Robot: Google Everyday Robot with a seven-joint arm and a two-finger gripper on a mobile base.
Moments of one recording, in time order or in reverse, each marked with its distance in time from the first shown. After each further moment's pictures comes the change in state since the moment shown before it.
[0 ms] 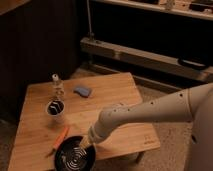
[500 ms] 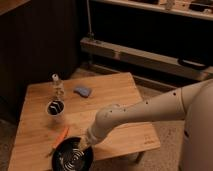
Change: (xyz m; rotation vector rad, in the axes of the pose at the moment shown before) arm 0.001 0.008 0.013 -0.008 0.024 -0.016
